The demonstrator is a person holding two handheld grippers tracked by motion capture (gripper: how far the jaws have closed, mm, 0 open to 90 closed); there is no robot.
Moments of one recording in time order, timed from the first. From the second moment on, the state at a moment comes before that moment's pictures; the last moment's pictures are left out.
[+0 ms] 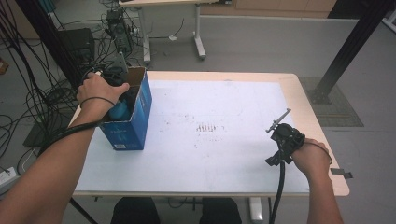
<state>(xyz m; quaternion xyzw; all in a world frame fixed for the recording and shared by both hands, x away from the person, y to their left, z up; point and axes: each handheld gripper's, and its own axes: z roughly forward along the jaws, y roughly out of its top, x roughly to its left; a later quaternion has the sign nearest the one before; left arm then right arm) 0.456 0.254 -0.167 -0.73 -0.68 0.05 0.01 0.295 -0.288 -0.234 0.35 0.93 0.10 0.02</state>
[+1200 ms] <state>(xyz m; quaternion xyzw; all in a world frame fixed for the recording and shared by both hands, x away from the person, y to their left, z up) 0.459 0.256 -0.168 -0.73 -0.68 0.05 0.01 0.293 -0.291 -0.234 0.35 0.93 0.10 0.02</state>
